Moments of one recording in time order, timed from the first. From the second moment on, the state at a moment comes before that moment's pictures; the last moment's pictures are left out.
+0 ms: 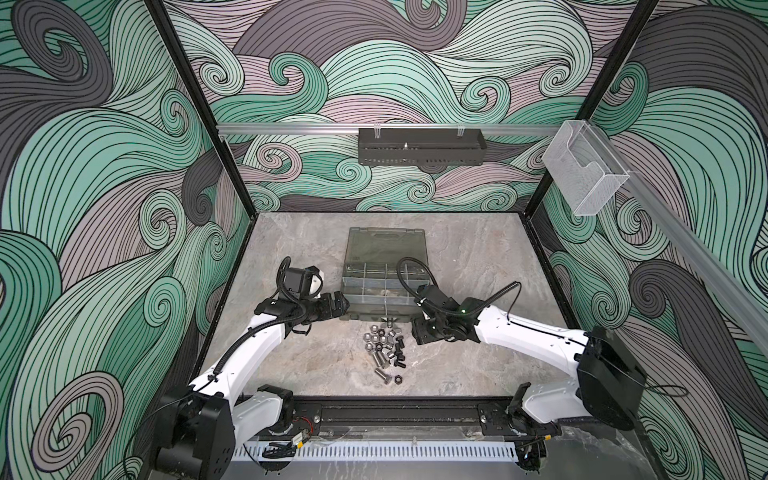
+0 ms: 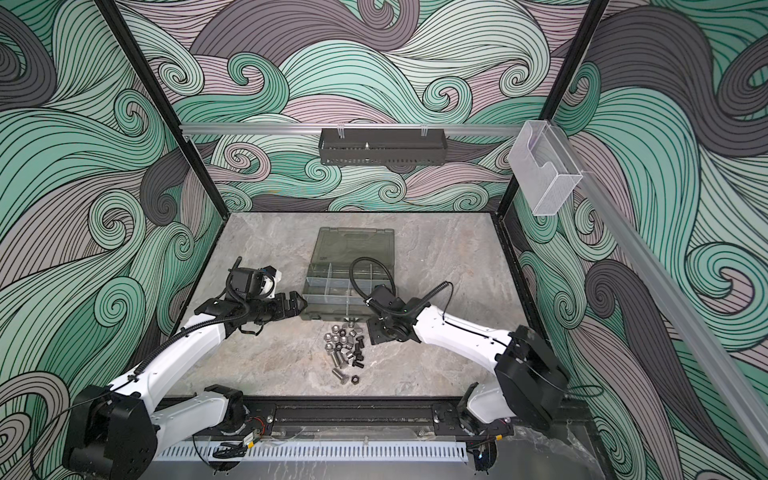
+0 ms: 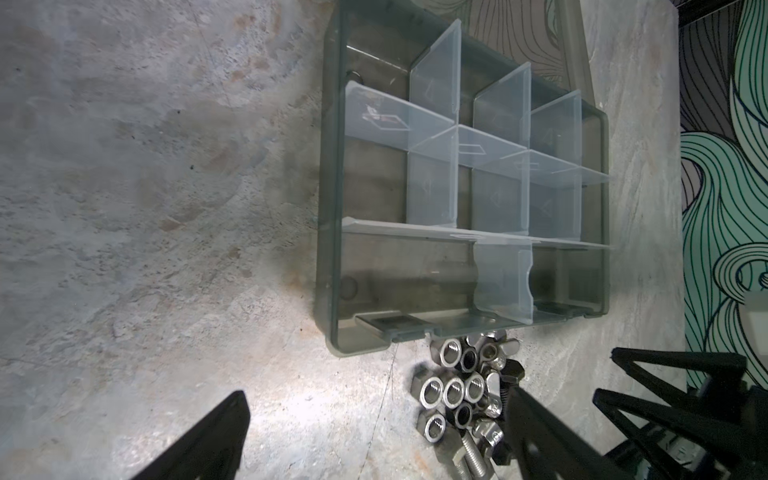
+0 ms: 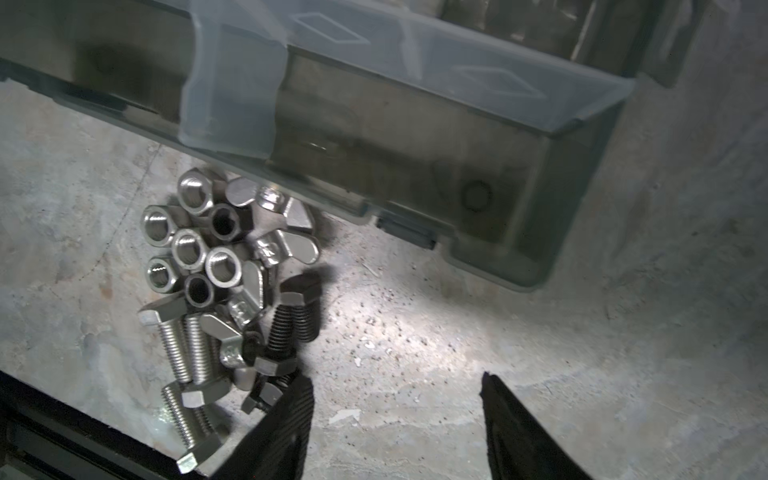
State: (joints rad) left arm -0.23 1.12 0.69 -0.53 0.32 -0.42; right arm 0.88 1.45 0.91 -0.61 0.05 0.55
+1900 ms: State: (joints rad) left arm -0.24 1.12 0.73 -0.57 0.41 -0.37; right arm 1.01 1.74 0.98 -0.54 0.11 0.53
